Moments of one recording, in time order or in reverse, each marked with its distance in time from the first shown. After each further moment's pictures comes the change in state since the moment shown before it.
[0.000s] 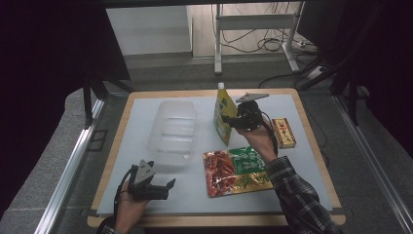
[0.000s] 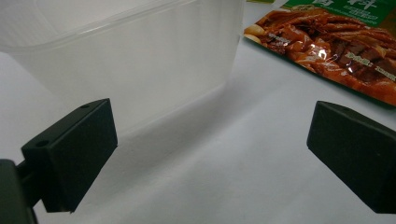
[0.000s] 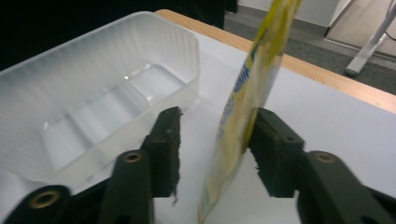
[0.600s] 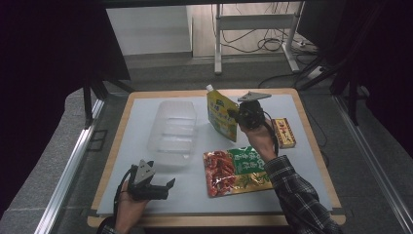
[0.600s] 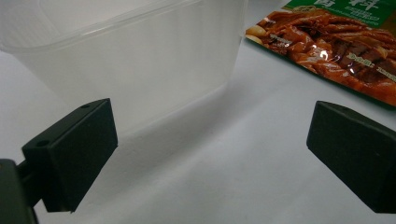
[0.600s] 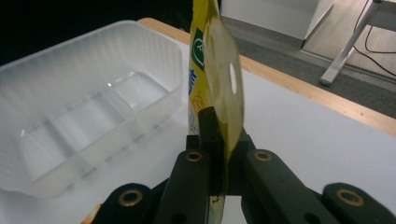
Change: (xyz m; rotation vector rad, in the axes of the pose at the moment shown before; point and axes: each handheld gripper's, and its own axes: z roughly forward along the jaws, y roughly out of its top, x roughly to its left) left arm 0.000 0.000 0.000 -0.009 0.005 -0.005; right arm 0.001 0.006 -0.010 -0.038 -0.062 -0.031
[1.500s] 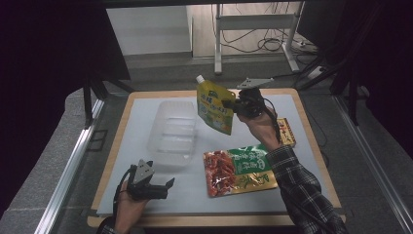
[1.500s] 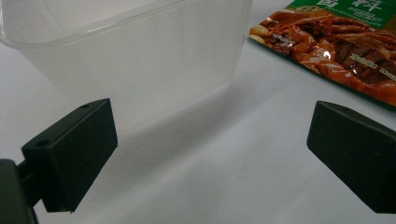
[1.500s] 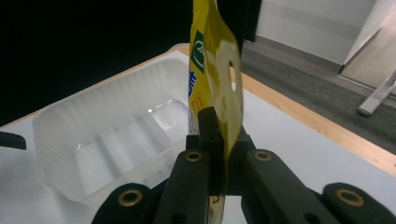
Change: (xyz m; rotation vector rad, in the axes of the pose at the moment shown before) left arm 0.002 0.000 -0.001 0.003 0.002 -0.012; right arm 0.000 0.041 -0.016 -0.050 0.156 -0.060
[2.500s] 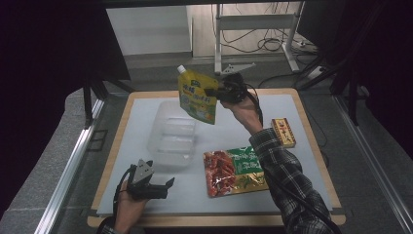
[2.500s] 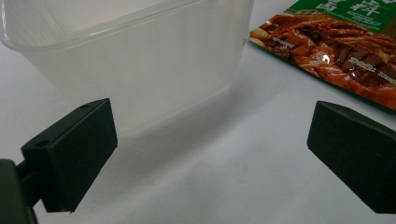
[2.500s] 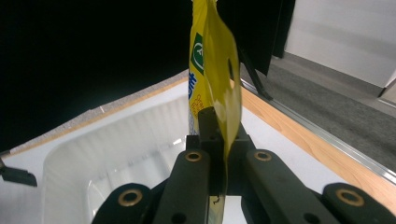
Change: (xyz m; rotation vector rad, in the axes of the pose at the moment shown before) left arm 0.000 0.000 0.000 -0.008 -0.004 -0.007; right arm -0.005 0.039 0.050 -0.045 0.122 -0.014
